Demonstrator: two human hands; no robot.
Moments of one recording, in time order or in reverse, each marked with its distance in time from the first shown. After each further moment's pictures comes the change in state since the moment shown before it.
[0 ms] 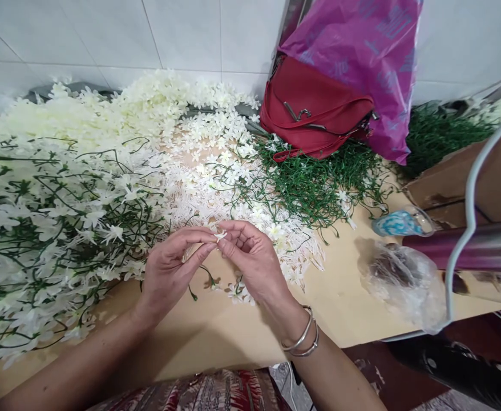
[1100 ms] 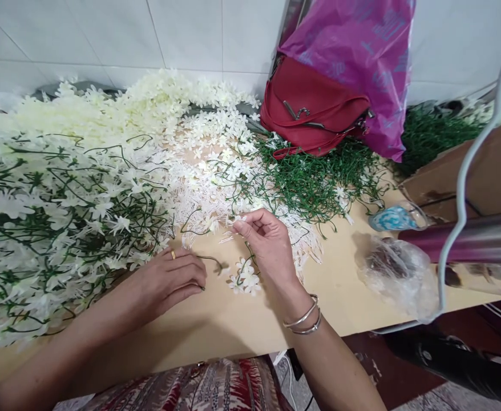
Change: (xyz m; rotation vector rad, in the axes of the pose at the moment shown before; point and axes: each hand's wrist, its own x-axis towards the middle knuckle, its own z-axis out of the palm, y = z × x) left_hand -0.022 0.004 -0.058 0.322 -0.767 0.103; right_hand 0.009 -0.003 -0.018 -0.092 0.123 -0.187
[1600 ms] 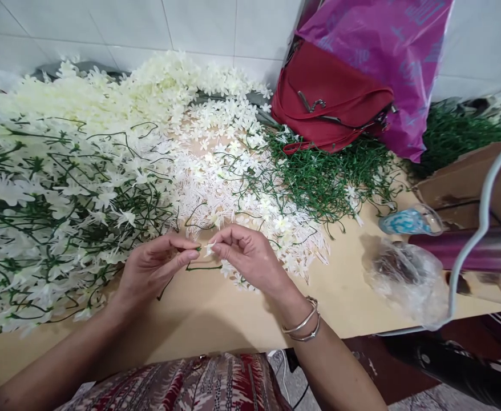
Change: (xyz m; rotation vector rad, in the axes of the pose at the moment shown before) left_hand 0.001 -0.012 0.026 -0.408 0.636 -0.273; right_hand -0.015 -0.004 0.015 -0.173 -0.486 0.159
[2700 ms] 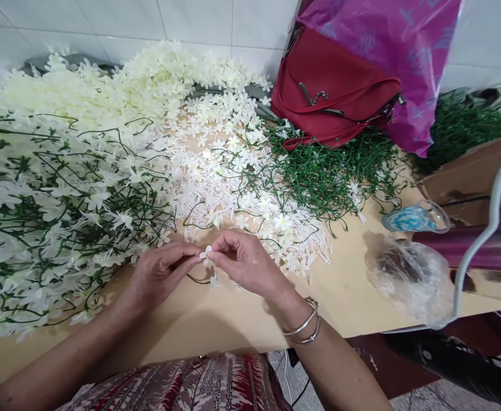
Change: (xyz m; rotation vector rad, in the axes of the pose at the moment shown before) left_hand -0.004 -0.011 0.003 0.331 -0.110 0.227; right_hand -0.002 0.010 0.001 -0.234 -0.020 0.071
